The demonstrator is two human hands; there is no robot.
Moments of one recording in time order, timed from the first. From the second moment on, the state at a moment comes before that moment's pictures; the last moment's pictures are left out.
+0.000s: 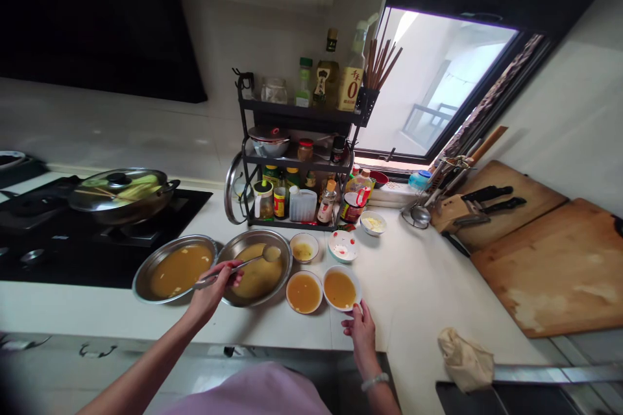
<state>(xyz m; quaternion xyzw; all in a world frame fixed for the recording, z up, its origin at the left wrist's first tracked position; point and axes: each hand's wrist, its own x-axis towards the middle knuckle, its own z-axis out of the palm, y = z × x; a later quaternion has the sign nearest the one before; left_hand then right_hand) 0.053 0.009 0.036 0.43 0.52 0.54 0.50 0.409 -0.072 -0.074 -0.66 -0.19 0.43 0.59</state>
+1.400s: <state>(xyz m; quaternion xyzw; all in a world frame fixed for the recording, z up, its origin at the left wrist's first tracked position) 0.159 0.081 -0.004 0.45 0.53 0.49 0.52 0.404 -0.072 -0.070 -0.65 -0.18 0.42 0.61</state>
